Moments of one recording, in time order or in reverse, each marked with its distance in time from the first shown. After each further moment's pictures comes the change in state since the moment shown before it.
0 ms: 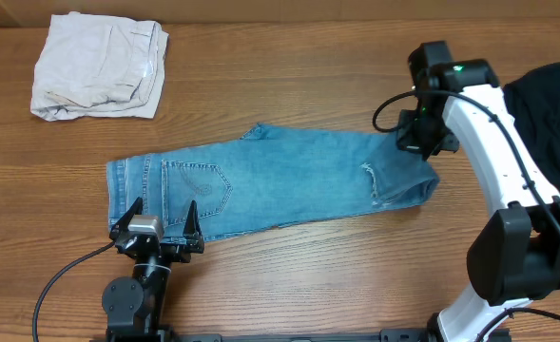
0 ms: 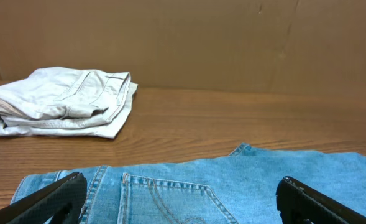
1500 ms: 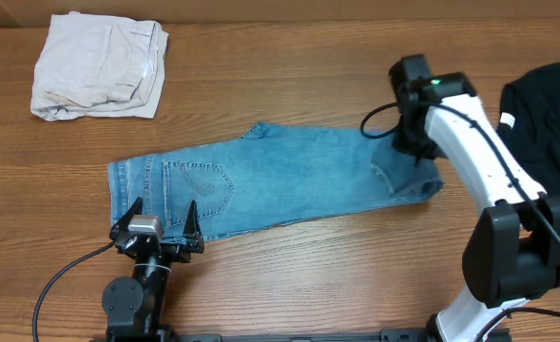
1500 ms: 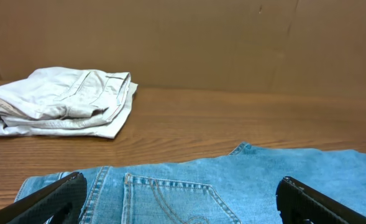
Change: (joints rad) left arm 0.000 0.000 0.000 0.000 0.000 0.000; right arm 0.067 0.000 -0.119 0.126 0.252 0.220
